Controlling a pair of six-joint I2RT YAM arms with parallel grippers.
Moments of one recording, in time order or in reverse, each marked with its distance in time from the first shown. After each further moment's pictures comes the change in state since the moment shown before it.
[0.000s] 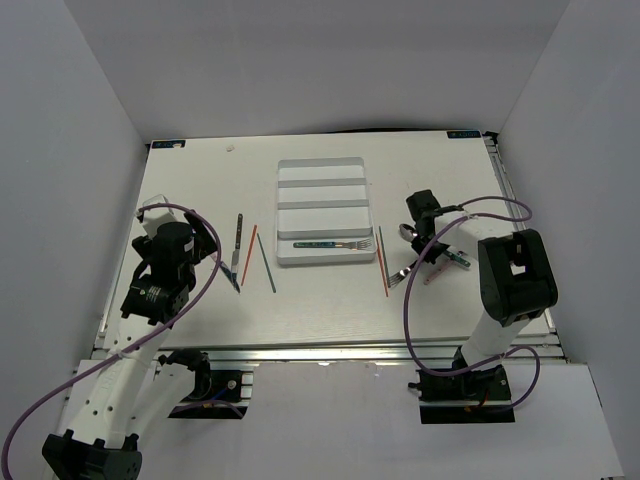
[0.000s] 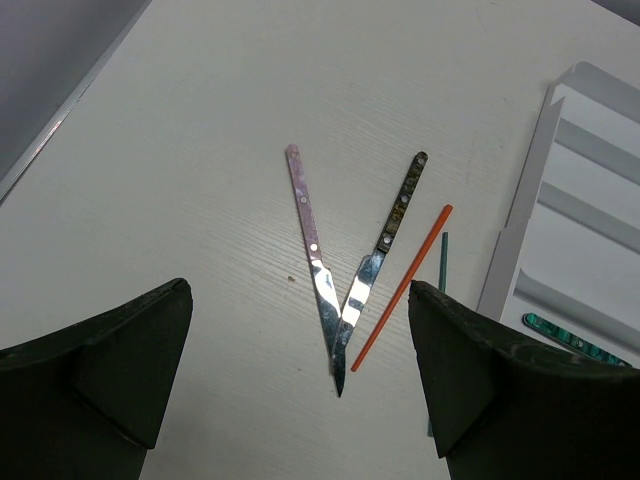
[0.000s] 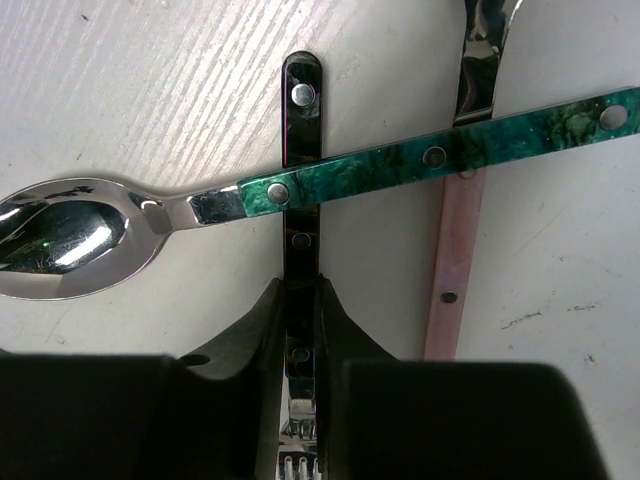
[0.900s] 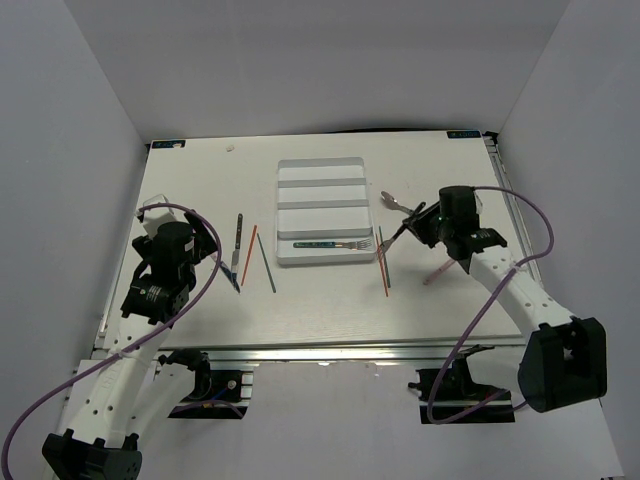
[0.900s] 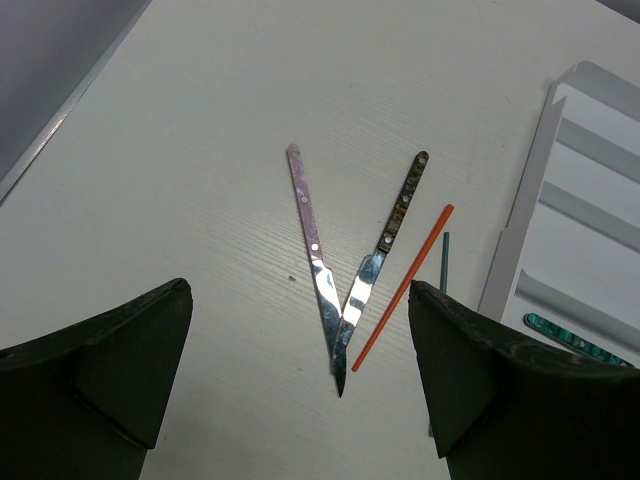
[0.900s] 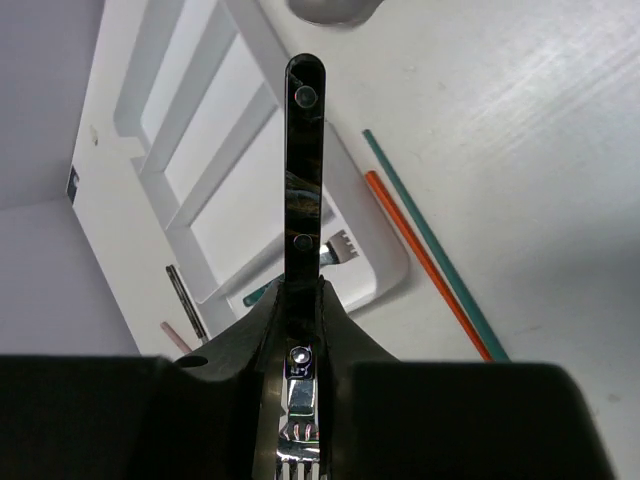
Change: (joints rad) left arm 0.000 0.003 0.000 0.000 -0.002 0.000; right arm -0.017 -0.515 -0.165 0.267 -0.392 0.001
